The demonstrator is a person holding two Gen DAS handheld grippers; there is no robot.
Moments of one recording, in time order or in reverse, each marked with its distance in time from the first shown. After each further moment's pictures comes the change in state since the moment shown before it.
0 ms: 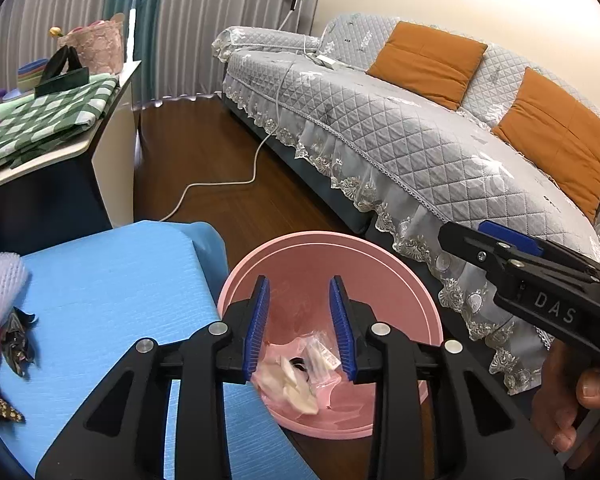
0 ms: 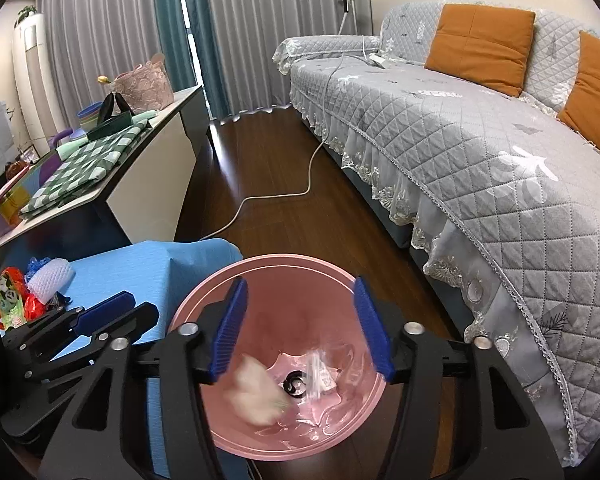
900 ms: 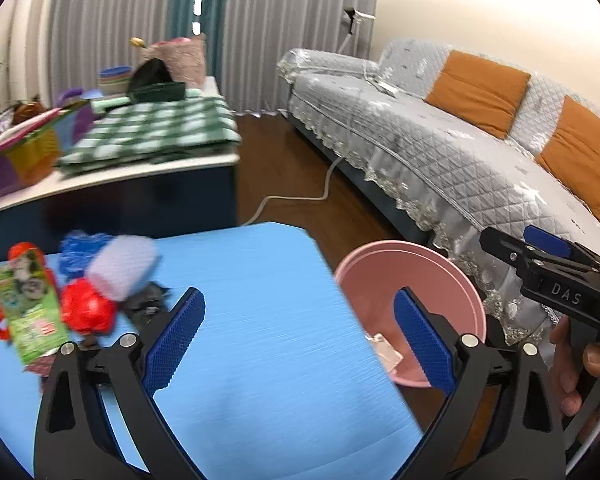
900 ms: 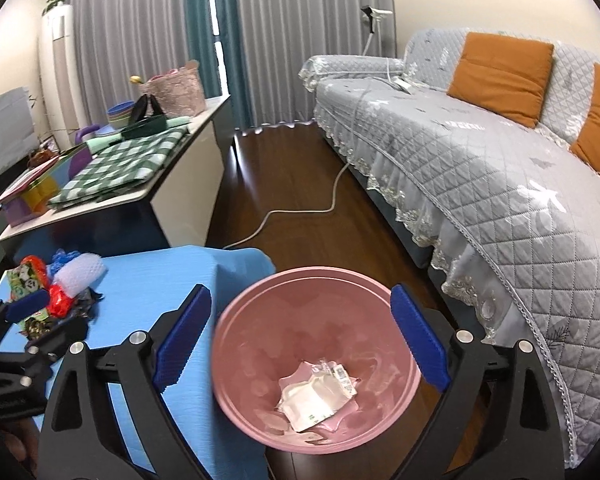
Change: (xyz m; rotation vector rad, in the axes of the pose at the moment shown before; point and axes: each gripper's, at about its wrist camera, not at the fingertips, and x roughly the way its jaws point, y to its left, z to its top) left arm -0.106 0.068 -0.017 -0.071 -0.078 0.208; right arm -0.035 0.057 -0.003 -0.079 -0.065 0.056
